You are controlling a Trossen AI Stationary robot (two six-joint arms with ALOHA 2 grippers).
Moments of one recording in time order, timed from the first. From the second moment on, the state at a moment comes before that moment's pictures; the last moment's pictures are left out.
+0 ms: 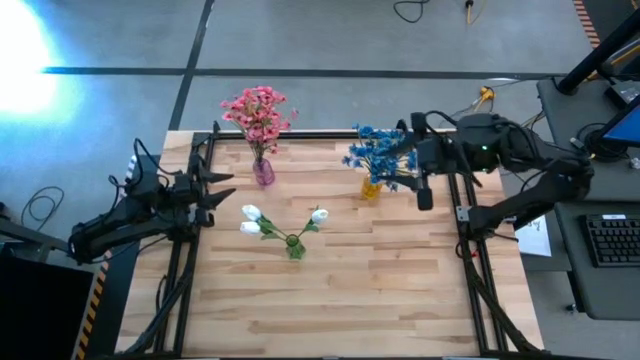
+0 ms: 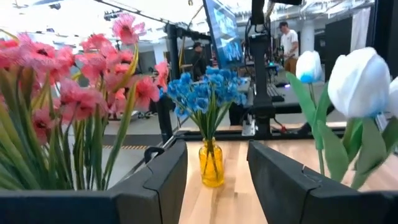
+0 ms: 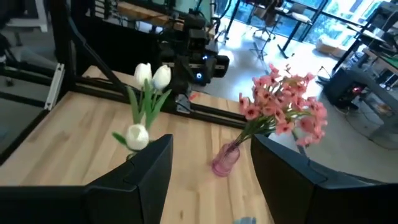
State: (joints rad) left arm 0.30 0.03 0.33 -0.19 0.09 0.10; right arm 0.03 1.22 1.67 -0.74 0.06 -0.27
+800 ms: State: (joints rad) left arm 0.30 0.00 0.33 -0.21 0.07 0.17; right arm 0.03 0.48 0.85 -0.28 0.05 -0.20
